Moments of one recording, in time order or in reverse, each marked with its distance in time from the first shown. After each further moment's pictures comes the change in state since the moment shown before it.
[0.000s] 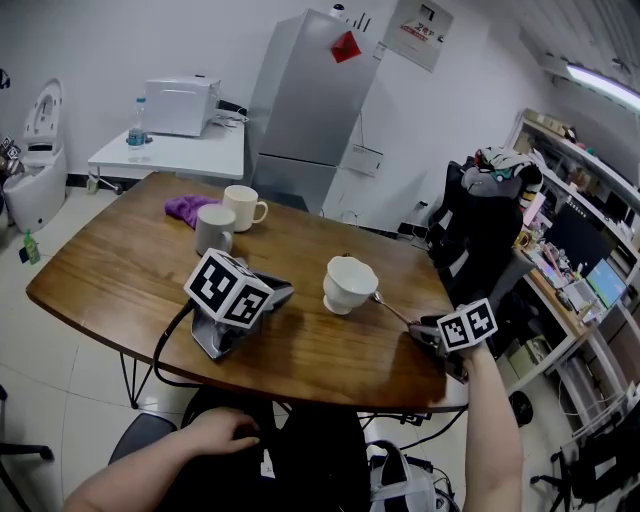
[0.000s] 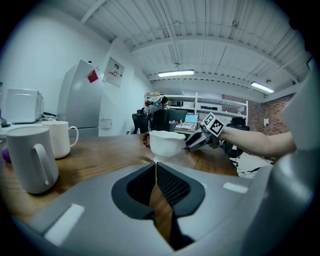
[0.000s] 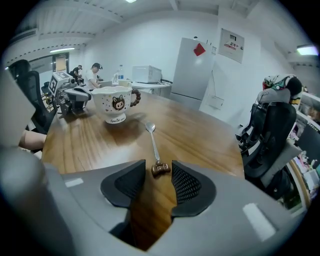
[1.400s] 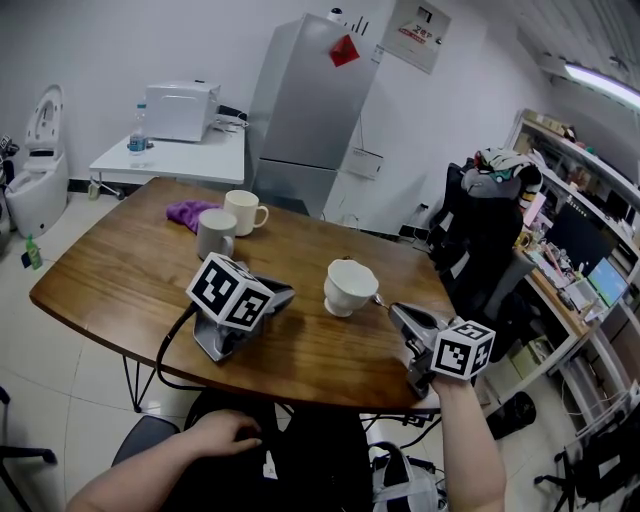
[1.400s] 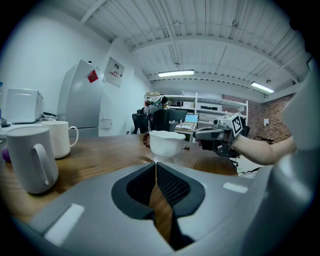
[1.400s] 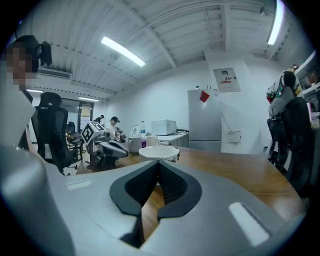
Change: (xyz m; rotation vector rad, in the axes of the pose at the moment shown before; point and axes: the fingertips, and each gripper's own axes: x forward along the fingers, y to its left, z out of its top) left arm 0.001 0.001 0.000 0.002 0.000 0.000; right arm -0.051 0.106 0.089 0.069 -0.637 0.233
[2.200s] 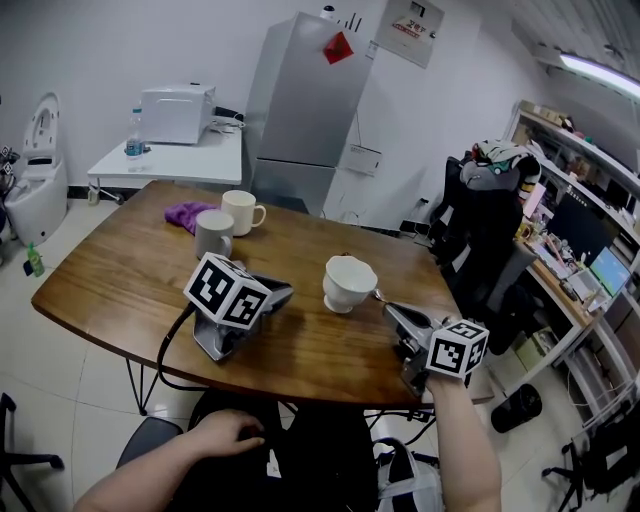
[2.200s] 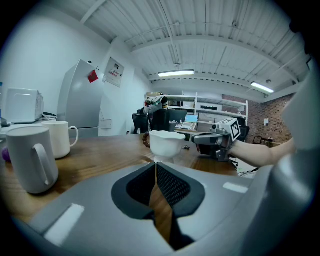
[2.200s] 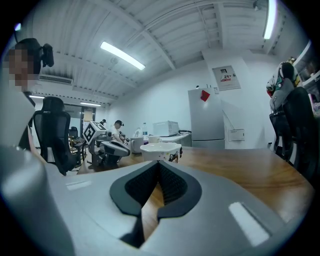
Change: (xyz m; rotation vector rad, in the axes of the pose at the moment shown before) left arm -0.002 0.001 0.000 0.004 -0.002 0.002; right arm 0.007 0.003 -0.014 0.033 -0.035 0.041
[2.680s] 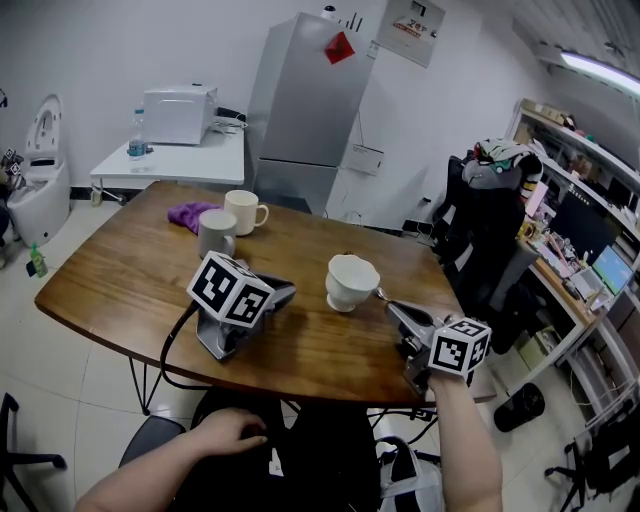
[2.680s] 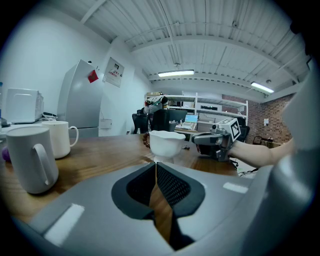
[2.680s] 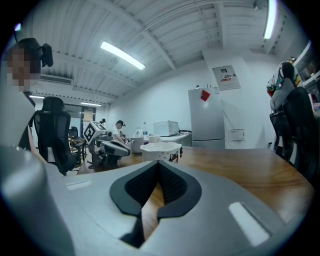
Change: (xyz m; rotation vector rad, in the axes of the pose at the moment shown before) left arm 0.000 -0.001 -0.001 -0.003 0.002 -0.002; right arm 0.000 0.000 -0.001 0.001 0.001 0.002
